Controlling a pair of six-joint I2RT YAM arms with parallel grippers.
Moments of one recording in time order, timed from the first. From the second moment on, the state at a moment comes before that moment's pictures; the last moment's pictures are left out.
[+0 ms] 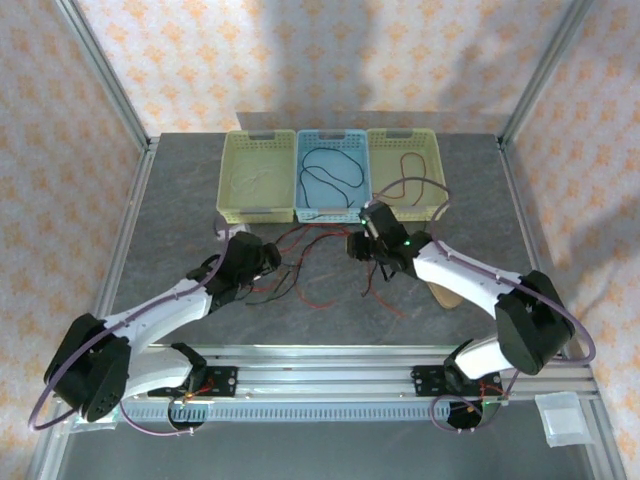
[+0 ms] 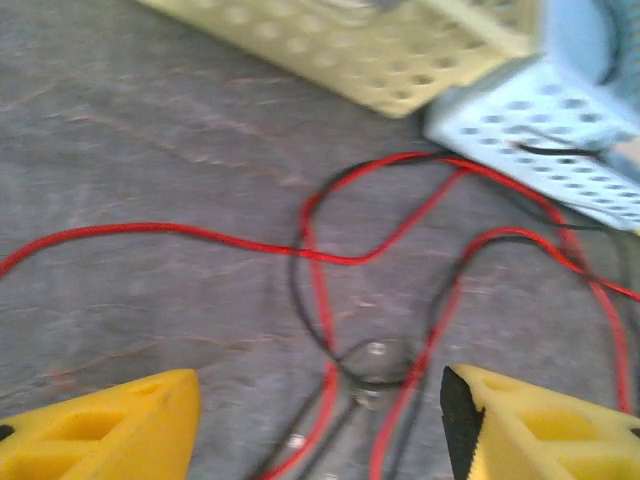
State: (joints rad) left arm -0.50 1.18 0.55 -0.17 -0.20 -0.86; right arm 0.65 1.43 0.91 -0.35 0.07 0.53
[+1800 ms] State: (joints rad) left arm -0.58 1.41 0.91 -0.37 -0.28 -0.48; right arm 0.65 1.27 0.96 -0.35 0.25 0.55
